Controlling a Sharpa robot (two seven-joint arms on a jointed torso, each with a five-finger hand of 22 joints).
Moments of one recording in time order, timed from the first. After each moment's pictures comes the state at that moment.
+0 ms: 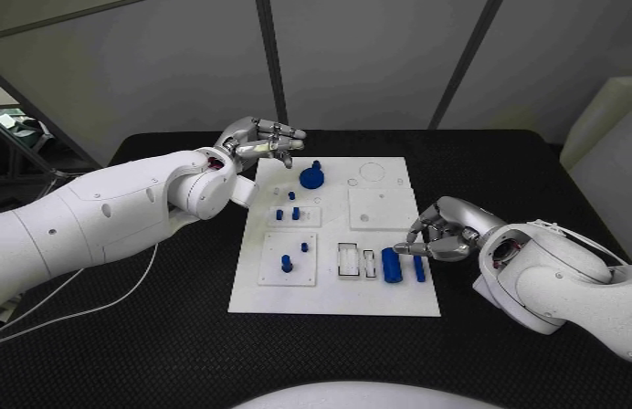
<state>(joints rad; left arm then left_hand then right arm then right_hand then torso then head) 1.17 -0.79 0.05 1.30 -0.24 -0.16 0.25 1.41 -0.14 0.47 -0.05 0.07 1.06 0.16 0.08 0.18 1.23 0.09 0.09 0.10 1.28 0.00 0.58 0.49 0.19 1.02 0.11 0.66 0.83 1.08 -1.02 -0.02 1.87 -1.37 -0.37 -0.52 1.18 -0.18 0.01 0.29 0.15 1.11 0.05 0.19 0.47 1.38 -0.03 0.98 1.01 1.46 -0.09 1.36 1.15 0.01 1.47 0.01 1.55 1.31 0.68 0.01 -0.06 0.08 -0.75</state>
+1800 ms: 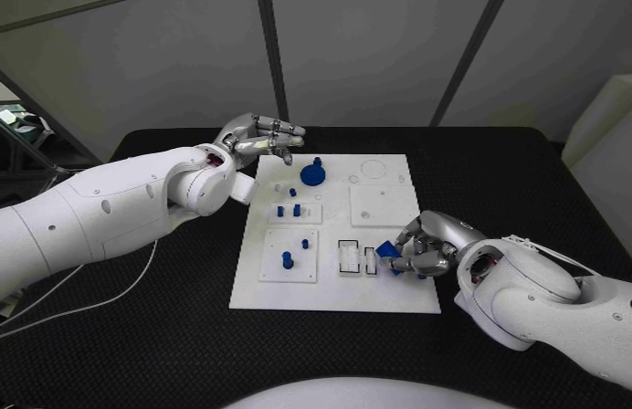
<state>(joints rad) 1.17 -0.79 0.05 1.30 -0.24 -0.16 0.25 1.40 -0.13 0.47 -0.05 0.07 1.06 0.16 0.08 0.17 1.23 0.09 0.09 0.10 1.28 0.00 0.58 0.49 0.19 1.02 0.11 0.65 0.83 1.02 -0.95 -0.02 1.90 -1.46 -0.40 -0.62 1.25 -0.15 0.02 0.29 0.38 1.11 0.04 0.18 0.61 1.39 -0.04 1.07 1.13 1.46 -0.10 1.40 1.21 0.01 1.47 0.01 1.57 1.31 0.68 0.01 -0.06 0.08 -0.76</state>
